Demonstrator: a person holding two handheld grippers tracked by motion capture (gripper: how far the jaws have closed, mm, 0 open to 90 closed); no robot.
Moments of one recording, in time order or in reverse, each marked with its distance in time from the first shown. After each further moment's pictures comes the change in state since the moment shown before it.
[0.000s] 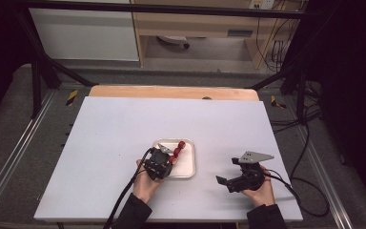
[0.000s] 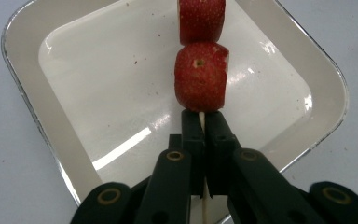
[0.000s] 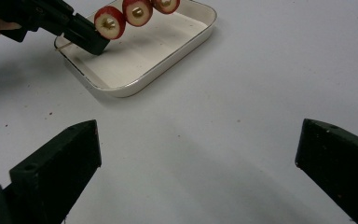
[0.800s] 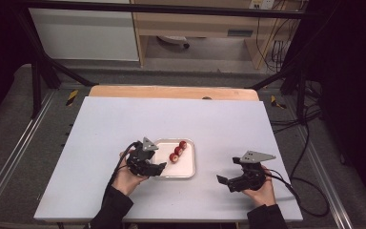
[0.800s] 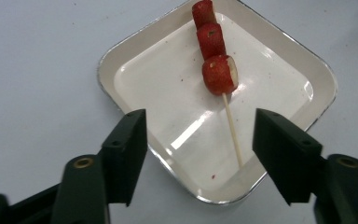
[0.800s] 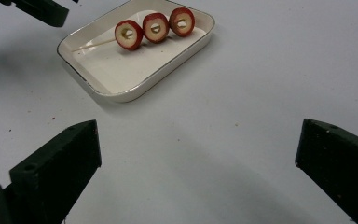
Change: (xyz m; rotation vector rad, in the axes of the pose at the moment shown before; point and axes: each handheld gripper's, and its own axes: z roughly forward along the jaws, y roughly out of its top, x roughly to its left) left arm 0.039 -0.006 -0.047 -0.105 -0.032 0.159; right arm 0.000 0.001 -0.003 -0.021 0.000 0.001
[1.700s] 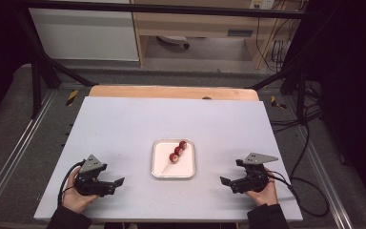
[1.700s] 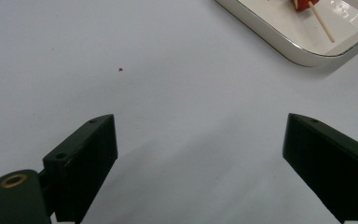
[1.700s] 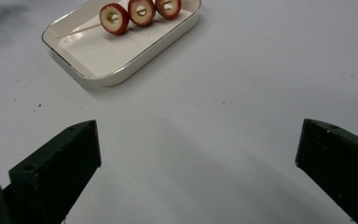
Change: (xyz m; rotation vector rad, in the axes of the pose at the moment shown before) left arm 0.076 -0.121 -0.056 -0.129 0.006 -0.129; right arm -0.008 -0.012 -0.003 0.025 -0.018 0.030
